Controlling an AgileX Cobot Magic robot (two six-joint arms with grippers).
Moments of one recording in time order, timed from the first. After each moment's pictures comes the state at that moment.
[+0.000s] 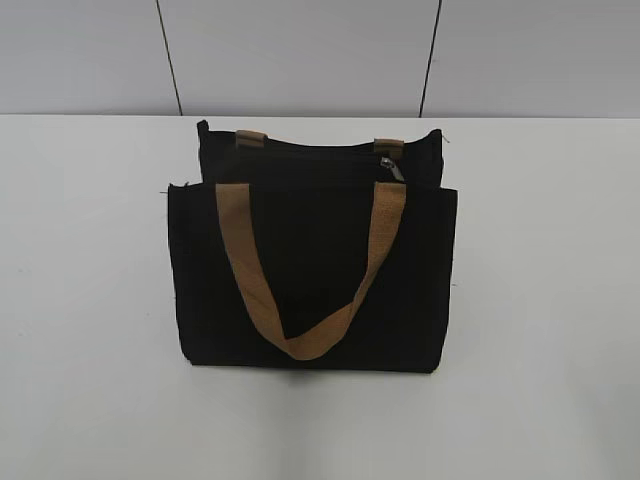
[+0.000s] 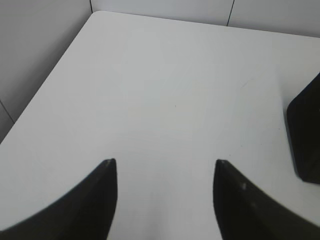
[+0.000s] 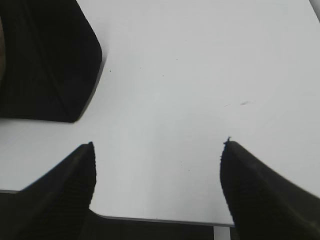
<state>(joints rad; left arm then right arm) 0.00 -0.01 -0.54 0.06 1.07 -0.11 -0.11 -0.01 -0.47 0.24 1.09 -0.20</state>
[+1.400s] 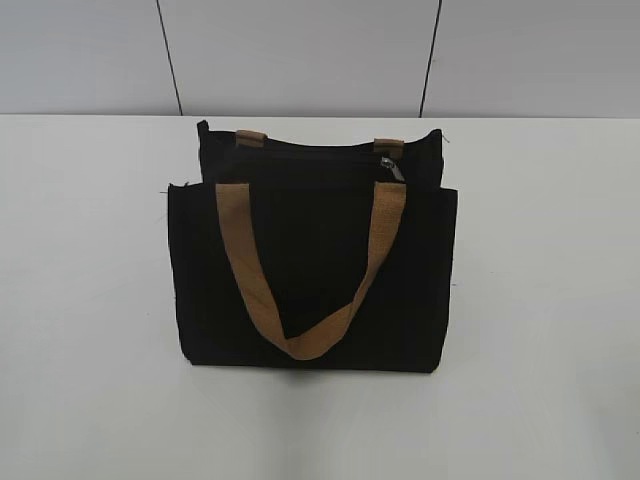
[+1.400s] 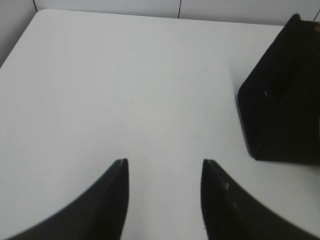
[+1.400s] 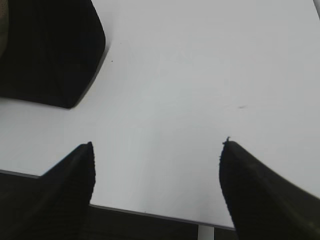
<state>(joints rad) 0.00 -0.01 -0.54 -0.11 1.07 0.02 0.02 -0.01 -0.47 0.15 1.09 -0.19</state>
